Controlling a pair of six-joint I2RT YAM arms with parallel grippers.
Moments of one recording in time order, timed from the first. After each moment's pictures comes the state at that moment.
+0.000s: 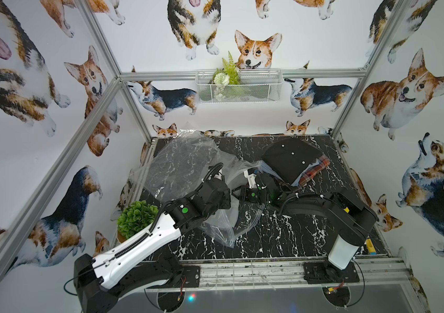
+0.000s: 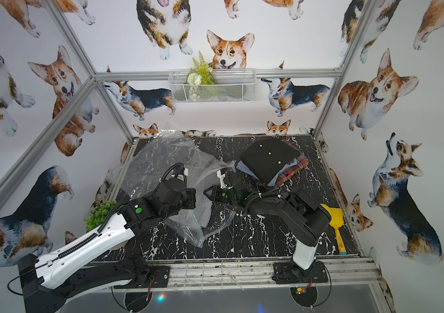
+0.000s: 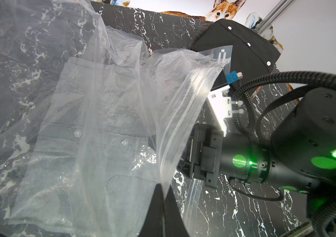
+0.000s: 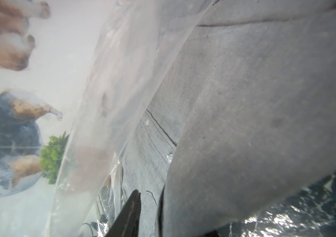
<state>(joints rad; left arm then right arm) -0.88 1.05 0.96 -0.62 -0.30 -0.66 0.83 1.75 0.86 0.41 -0.30 0.92</state>
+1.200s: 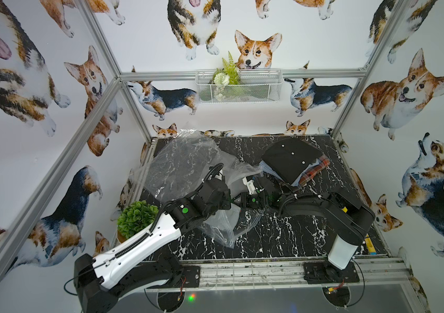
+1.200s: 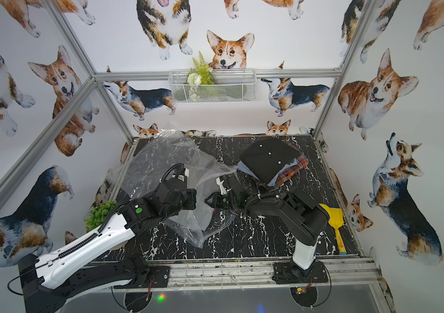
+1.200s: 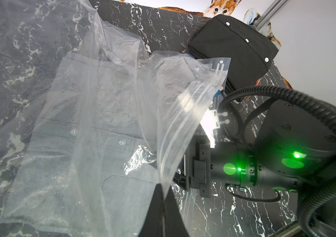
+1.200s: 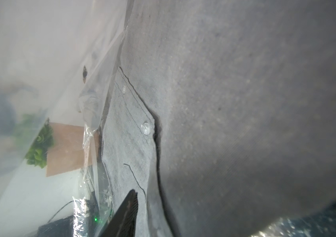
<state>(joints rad) -0.88 1.05 0.95 -0.62 -0.29 -0.66 0.84 1.77 0.83 0.33 -0.36 0.89</state>
